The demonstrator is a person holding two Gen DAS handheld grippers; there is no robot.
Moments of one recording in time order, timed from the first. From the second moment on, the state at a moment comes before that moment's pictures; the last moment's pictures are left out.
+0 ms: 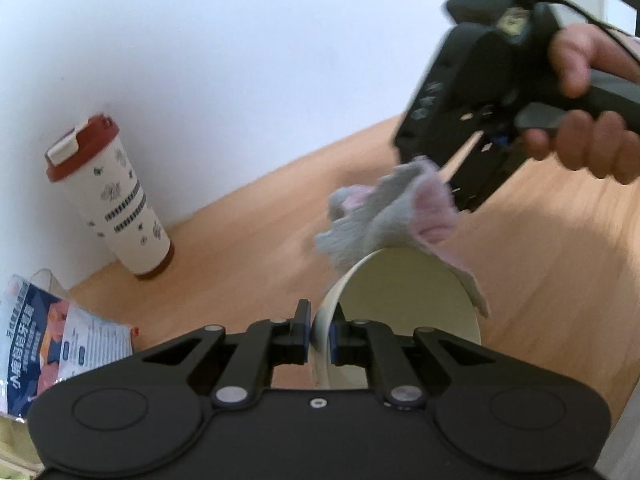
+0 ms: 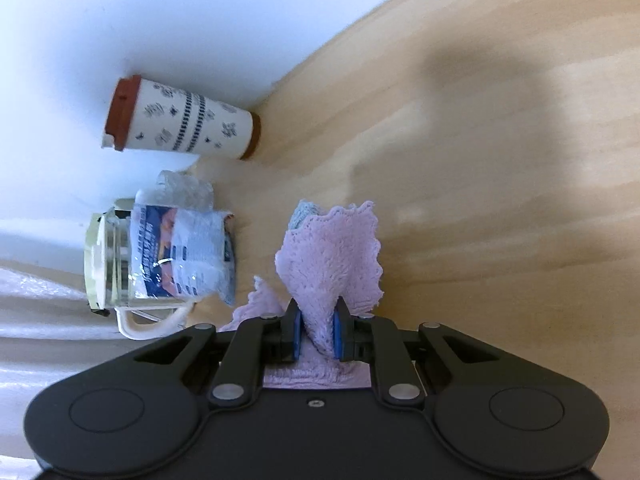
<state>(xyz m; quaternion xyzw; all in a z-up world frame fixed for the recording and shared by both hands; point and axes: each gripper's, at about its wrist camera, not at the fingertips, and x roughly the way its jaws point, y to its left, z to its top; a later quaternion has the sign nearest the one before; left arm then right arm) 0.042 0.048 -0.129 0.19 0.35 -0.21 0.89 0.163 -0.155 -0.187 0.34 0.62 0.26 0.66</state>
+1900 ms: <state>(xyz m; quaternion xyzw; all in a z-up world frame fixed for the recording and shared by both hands) 0.007 0.072 -0.147 0.16 0.40 -0.17 0.89 0.119 -0.132 -0.204 0.20 0.68 0.25 0.66</state>
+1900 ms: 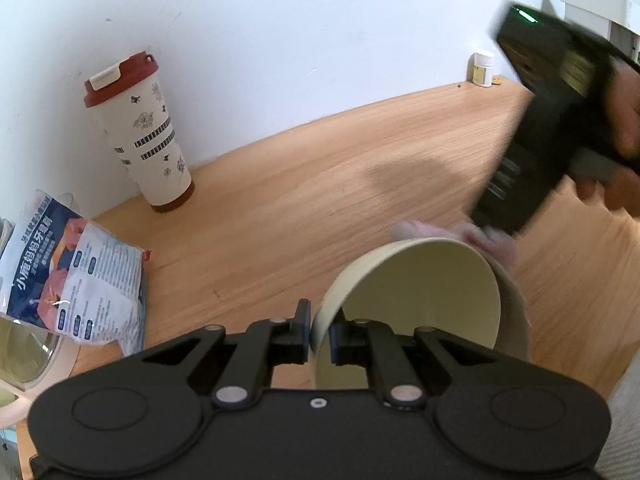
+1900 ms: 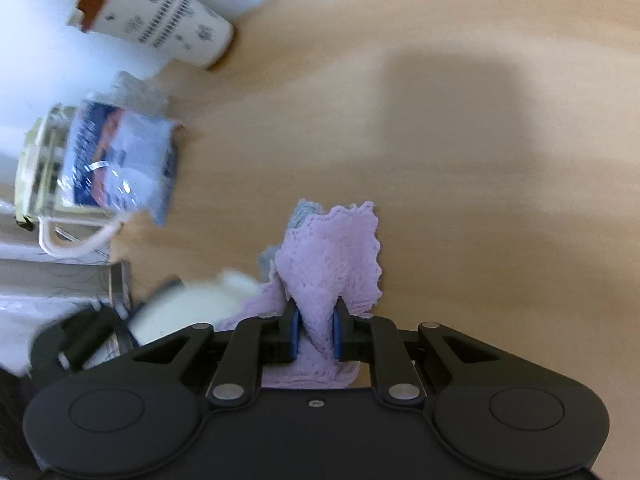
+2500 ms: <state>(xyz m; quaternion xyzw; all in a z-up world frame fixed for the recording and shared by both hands) 0.024 0.099 -0.153 0.07 0.45 -0.14 0.88 0.141 -0.097 -0.178 0.30 0.61 0.26 0.69</state>
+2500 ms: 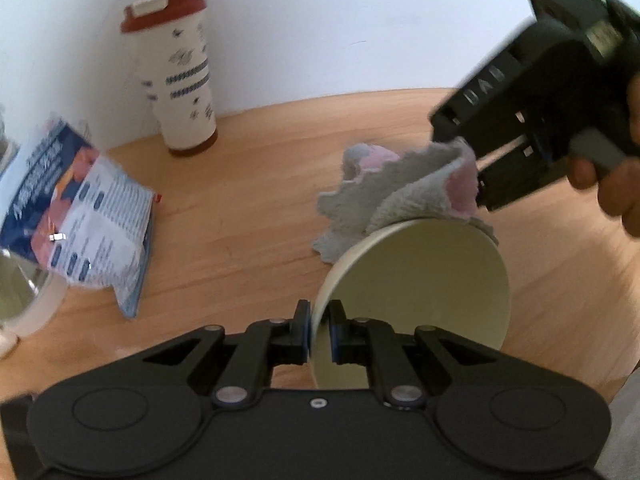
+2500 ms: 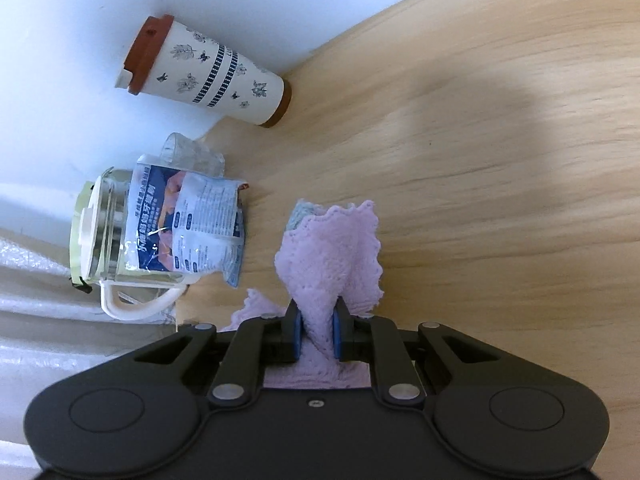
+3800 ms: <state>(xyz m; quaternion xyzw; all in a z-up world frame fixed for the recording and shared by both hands) 0.047 0.088 -0.151 0.05 0.50 -0.17 0.85 0.111 -0.157 -0.201 0.33 0.62 0.21 0.69</state>
